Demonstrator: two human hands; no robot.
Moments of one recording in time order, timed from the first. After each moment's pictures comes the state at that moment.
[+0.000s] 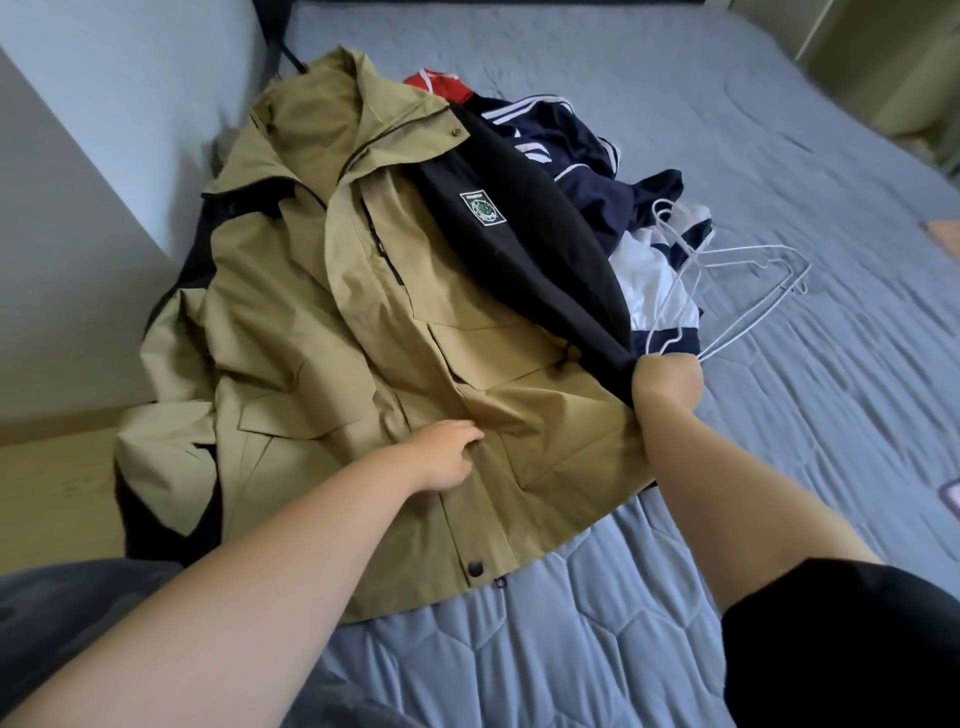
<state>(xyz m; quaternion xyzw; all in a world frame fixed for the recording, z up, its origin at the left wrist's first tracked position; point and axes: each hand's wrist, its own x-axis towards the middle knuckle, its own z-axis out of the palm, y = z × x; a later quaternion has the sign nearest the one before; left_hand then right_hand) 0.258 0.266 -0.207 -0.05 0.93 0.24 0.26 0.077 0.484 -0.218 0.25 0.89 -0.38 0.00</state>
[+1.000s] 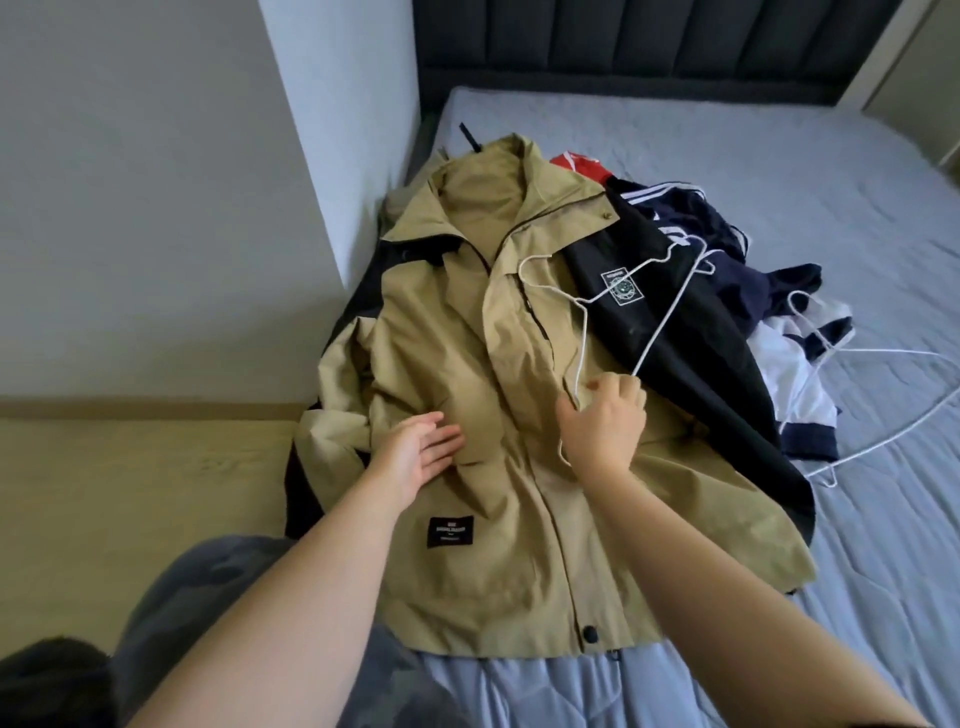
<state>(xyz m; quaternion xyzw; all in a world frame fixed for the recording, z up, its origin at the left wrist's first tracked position) 0.332 0.138 -0.188 -0.41 0.41 0.81 -0.10 0.193 0.293 -0.185 -0.13 0.93 -0.32 -0.09</state>
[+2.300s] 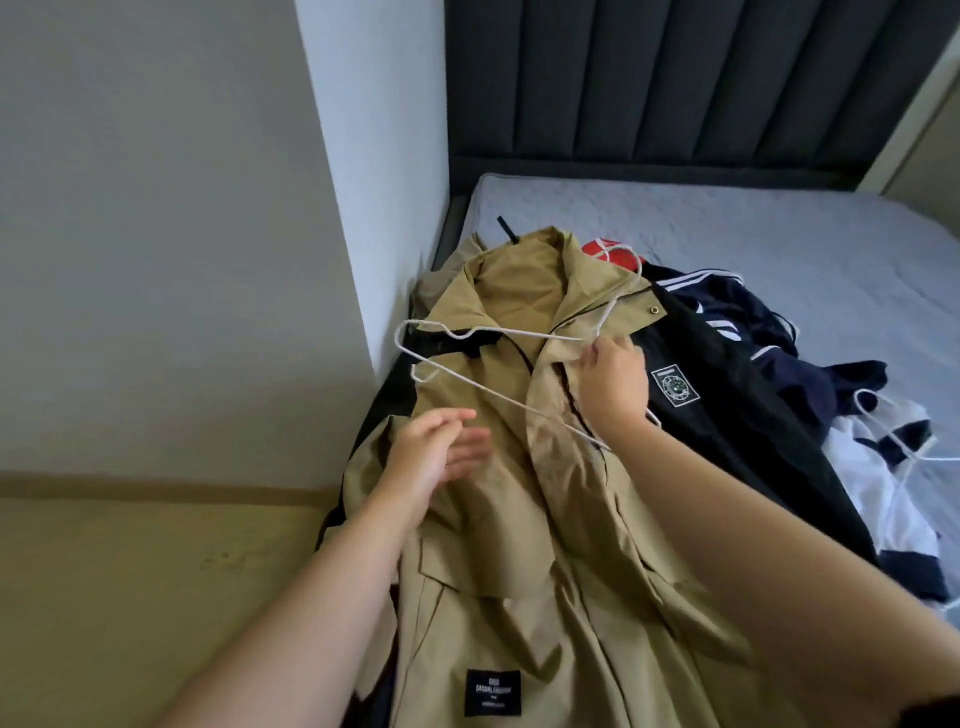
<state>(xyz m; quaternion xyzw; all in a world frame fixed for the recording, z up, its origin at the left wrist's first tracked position) 0.278 0.061 -0.126 -0.31 0.55 0.75 -0.19 0.090 0.173 -0.107 -0.23 0.90 -0.35 -0.12</state>
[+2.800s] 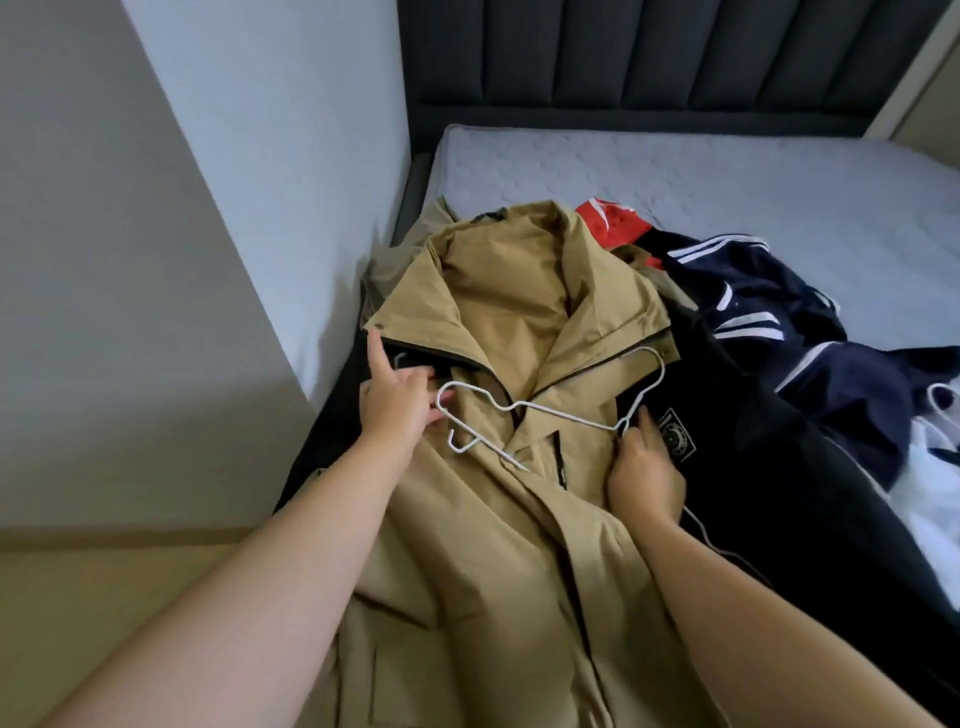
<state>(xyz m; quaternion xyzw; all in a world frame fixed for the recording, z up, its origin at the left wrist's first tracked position) 0.140 -0.036 -0.176 -0.38 0.60 0.66 -0.25 0.013 0.192 -0.271 -0.15 0.97 -0.17 -0.03</state>
